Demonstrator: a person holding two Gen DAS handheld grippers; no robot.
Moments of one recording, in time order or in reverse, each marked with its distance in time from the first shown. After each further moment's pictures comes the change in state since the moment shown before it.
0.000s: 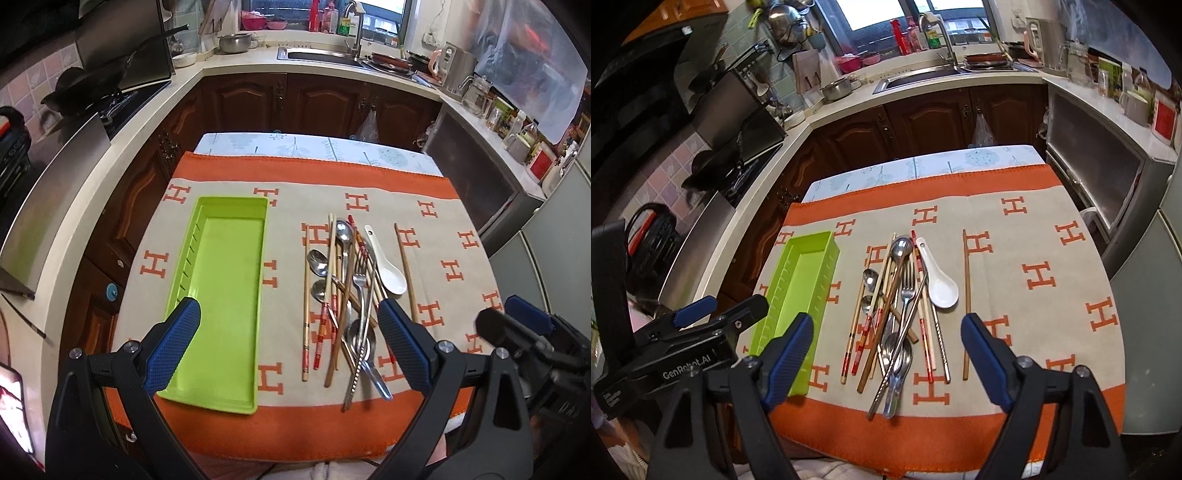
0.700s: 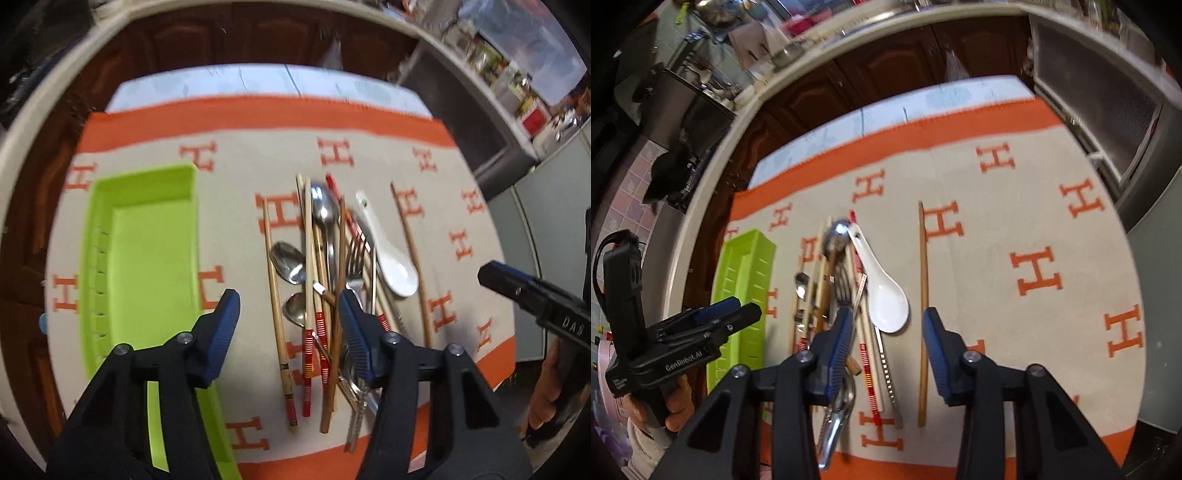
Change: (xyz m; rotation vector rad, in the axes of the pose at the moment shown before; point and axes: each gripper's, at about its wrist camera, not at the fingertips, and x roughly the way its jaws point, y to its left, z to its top) left arm 0.167 -0.017 0.043 0.103 0.274 -0.188; right arm 0.114 -0.087 0.037 0.143 0.233 0.011
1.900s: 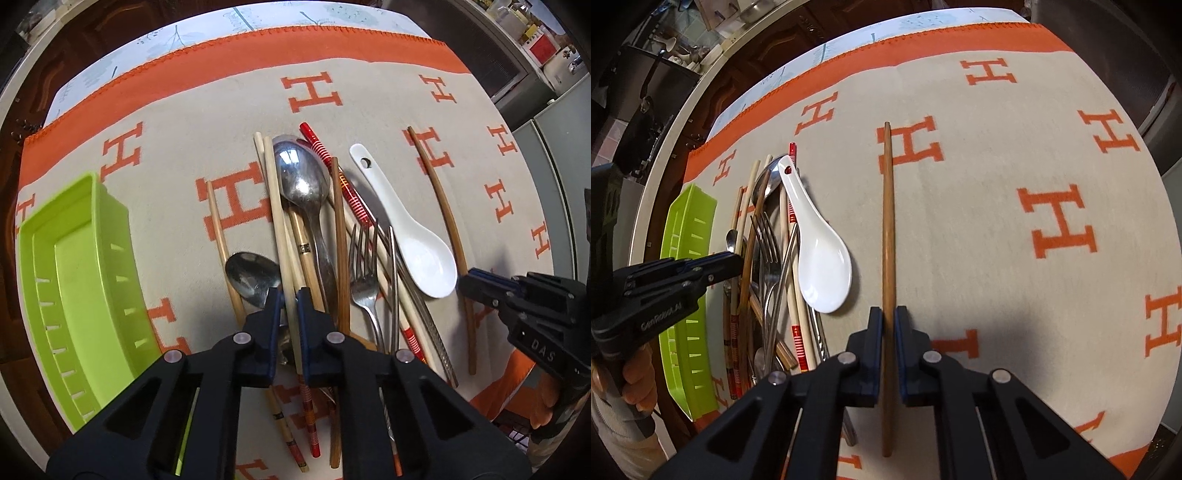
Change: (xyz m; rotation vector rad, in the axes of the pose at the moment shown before) left arm 0.093 -0.039 0.027 0.156 0.209 0.054; right arm 0.072 -0.037 -0.012 0.020 0.165 -0.055
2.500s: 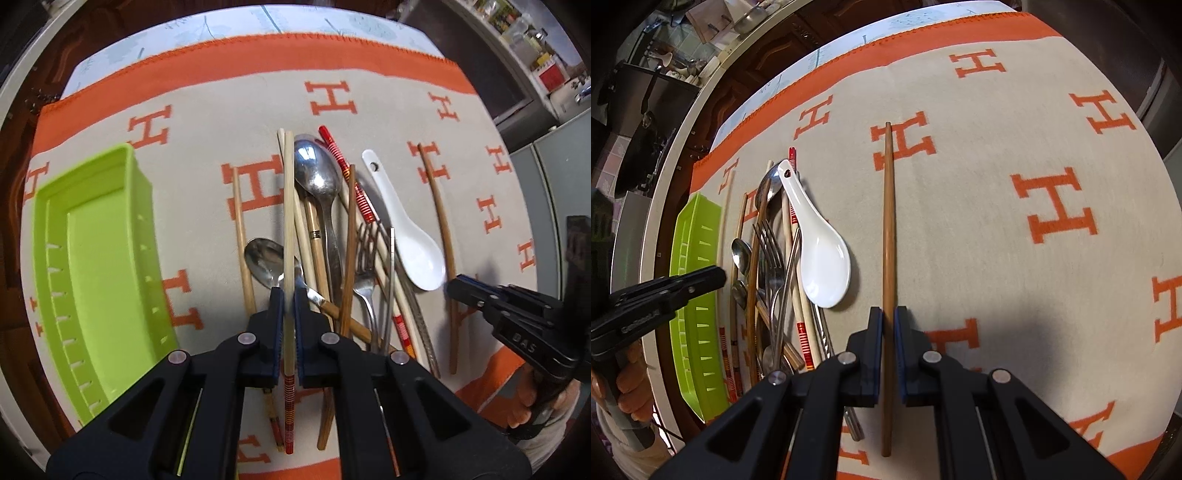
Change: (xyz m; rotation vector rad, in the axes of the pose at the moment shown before) left arm -0.027 0.018 -0.018 -0.103 -0.013 -0.050; right arm -0.003 -0.007 -0.010 0.051 -0.010 0.043
